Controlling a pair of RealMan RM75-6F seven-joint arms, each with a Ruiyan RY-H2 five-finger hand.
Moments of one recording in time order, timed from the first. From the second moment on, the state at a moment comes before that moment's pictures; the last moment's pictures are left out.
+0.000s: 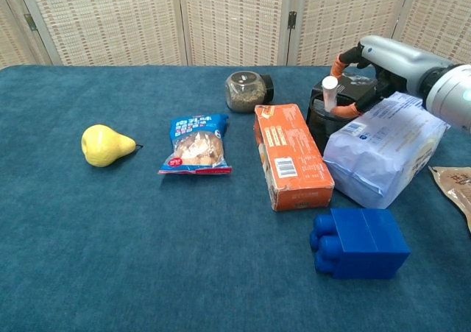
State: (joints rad) left arm -0.04 -1.16 -0.03 -1.72 1.51 1.55 0.25; right arm 0.65 -1.58 0.30 -1.44 -1.09 1.06 -0.26
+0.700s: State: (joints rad) left arm -0.04 -1.17 -0.04 -1.70 1.50 1.54 0.23; right arm 0.69 -1.64 0.31 -1.38 -1.08 1.08 -0.26
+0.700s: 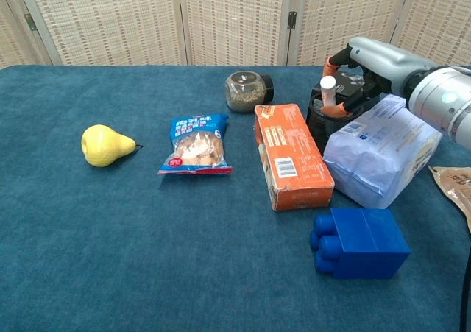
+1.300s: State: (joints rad) left arm -0.04 -1.16 -0.04 -1.70 1.51 1.54 0.23; right arm 0.61 -1.56 0.33 -1.45 -1.17 1.17 0.05
